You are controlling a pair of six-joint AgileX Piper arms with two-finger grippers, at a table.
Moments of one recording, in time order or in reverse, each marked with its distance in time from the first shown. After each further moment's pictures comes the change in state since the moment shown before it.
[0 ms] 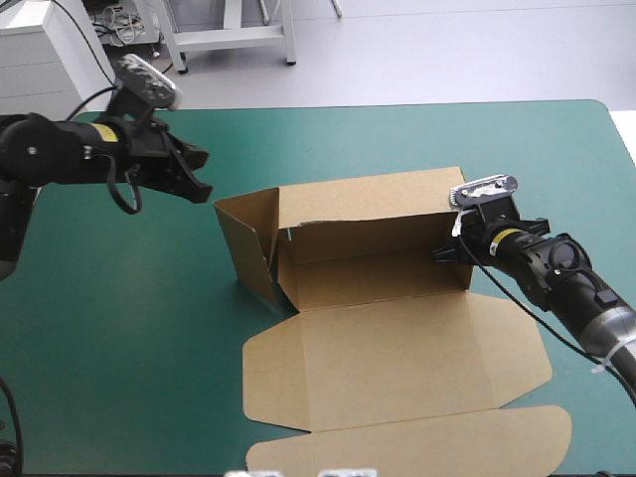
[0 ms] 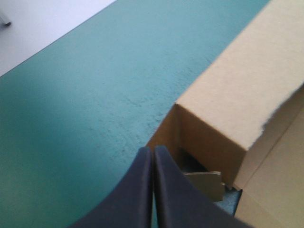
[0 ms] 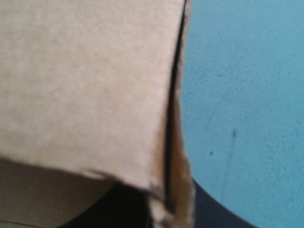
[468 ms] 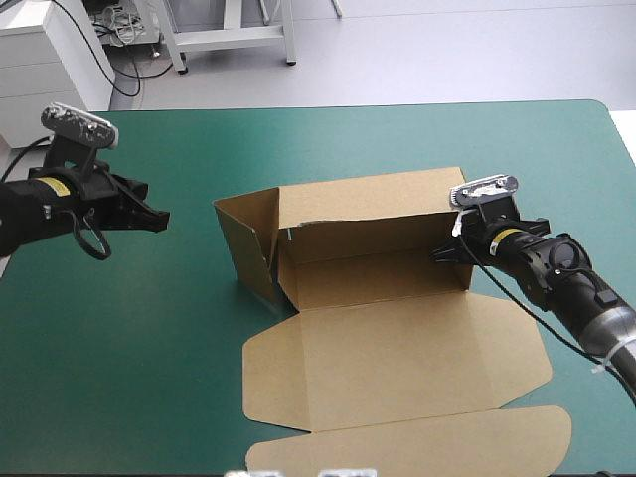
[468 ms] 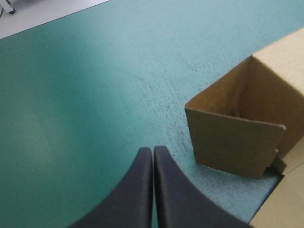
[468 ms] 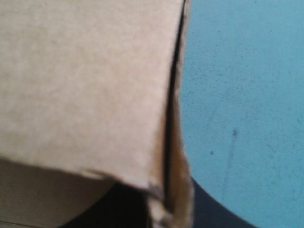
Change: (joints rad) left arm 0.105 -0.232 0.345 0.137 -0.149 -0.151; right arm -0.001 0.000 0.000 0.001 0.001 0.005
